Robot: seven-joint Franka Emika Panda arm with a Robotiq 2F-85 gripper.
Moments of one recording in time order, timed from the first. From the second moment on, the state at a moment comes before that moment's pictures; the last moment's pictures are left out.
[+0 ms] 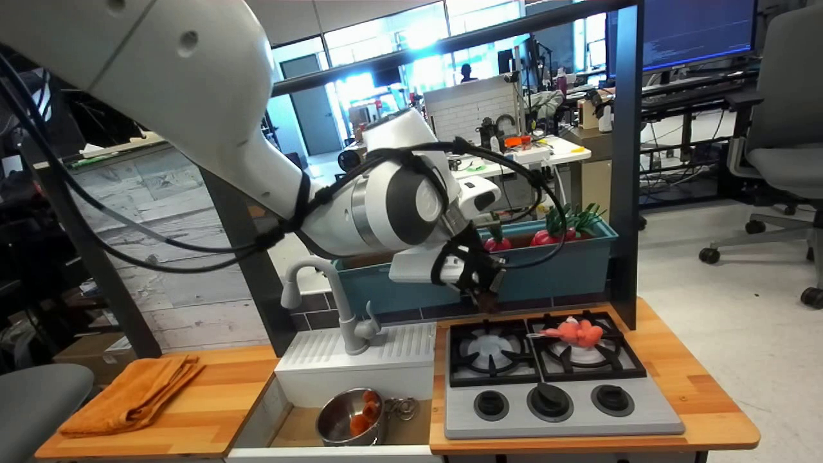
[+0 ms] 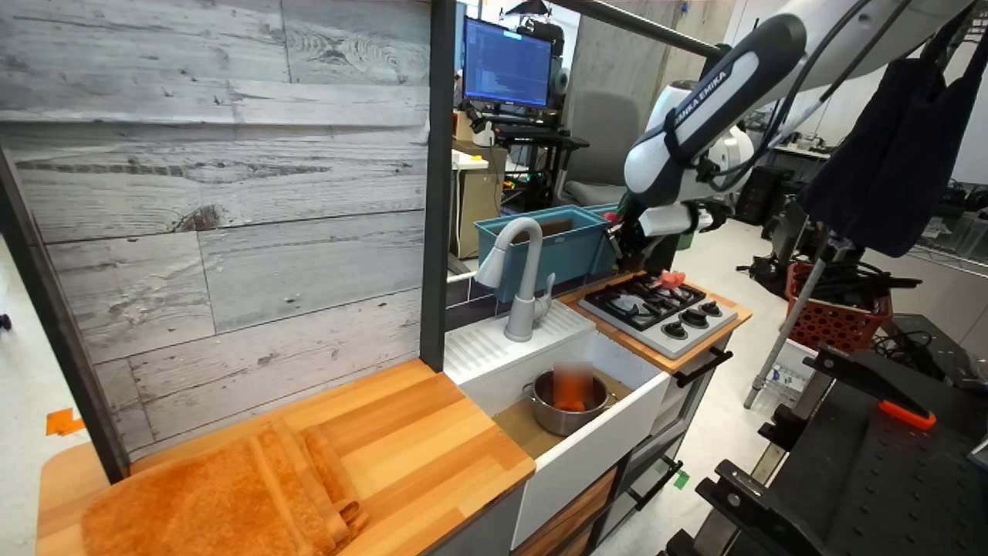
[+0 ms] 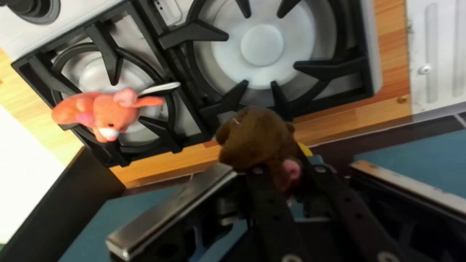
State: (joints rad) arm -0.22 1.21 -0.22 -1.24 0.04 2.74 0.04
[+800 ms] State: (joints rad) arm -0.31 0.96 0.15 -1.63 0.16 2.62 -0.22
